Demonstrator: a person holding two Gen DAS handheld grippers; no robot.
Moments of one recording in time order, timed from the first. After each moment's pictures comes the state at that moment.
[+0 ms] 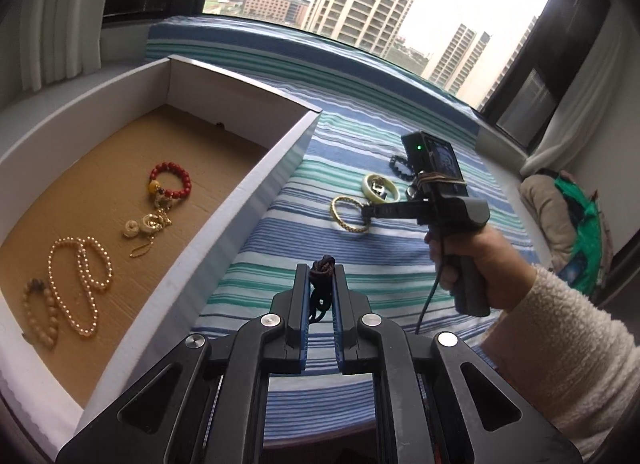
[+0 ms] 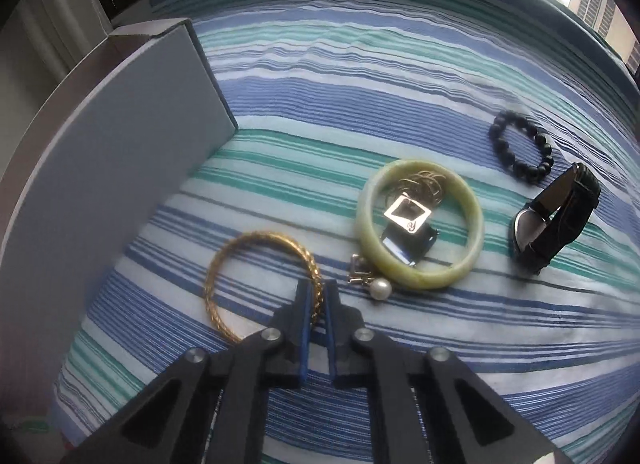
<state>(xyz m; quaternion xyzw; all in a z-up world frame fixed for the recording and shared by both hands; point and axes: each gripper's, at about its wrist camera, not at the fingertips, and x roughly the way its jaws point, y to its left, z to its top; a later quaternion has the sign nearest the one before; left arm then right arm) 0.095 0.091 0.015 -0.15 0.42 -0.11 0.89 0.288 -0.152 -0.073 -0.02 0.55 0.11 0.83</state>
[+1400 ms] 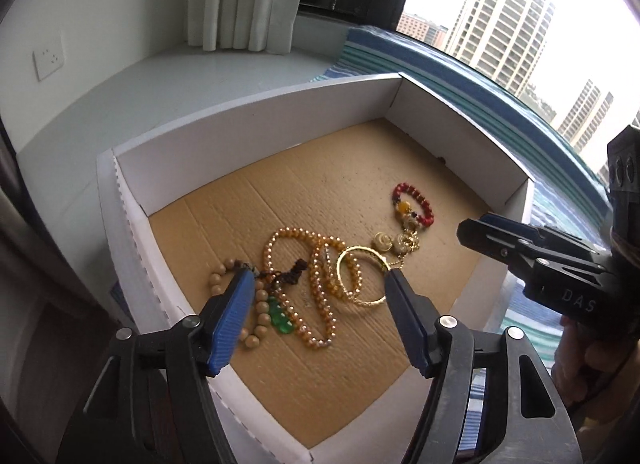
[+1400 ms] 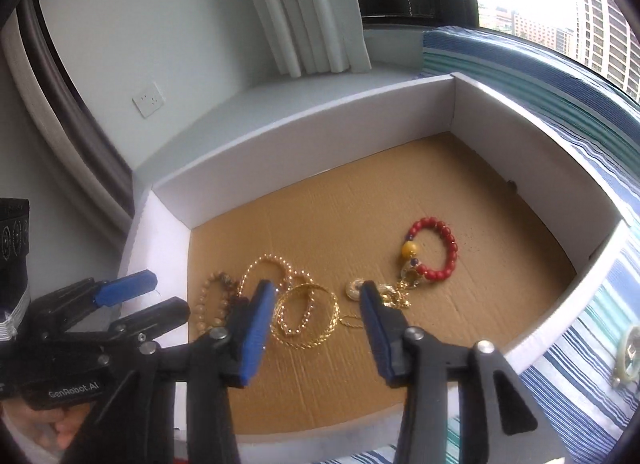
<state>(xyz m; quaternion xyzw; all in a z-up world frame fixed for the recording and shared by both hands) 0.062 0.255 -0.016 -0.18 0.41 0.15 0.88 0.188 0.096 0.029 -0.06 0.42 0.38 0.82</state>
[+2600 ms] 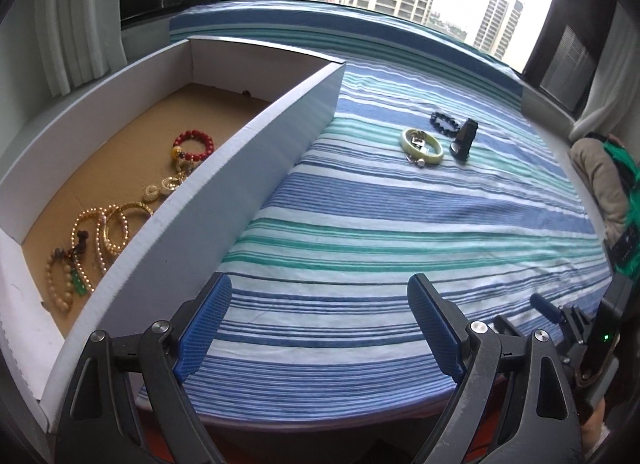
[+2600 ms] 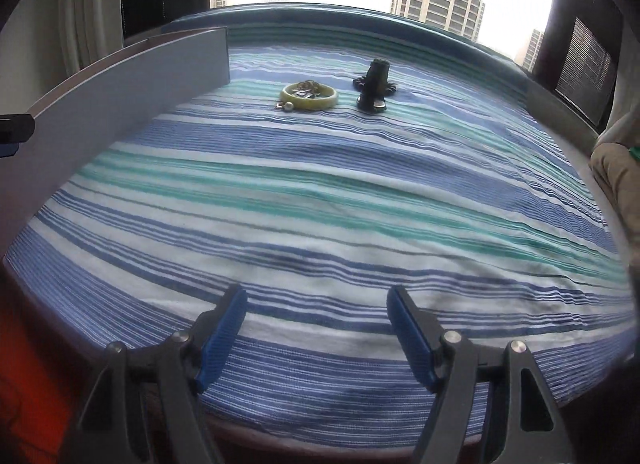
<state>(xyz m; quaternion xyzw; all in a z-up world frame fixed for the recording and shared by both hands) 0.079 0.046 -0.030 -0.06 0.46 -0.03 0.89 0.031 -0.224 -0.076 -0.05 0.42 0.02 0.90</state>
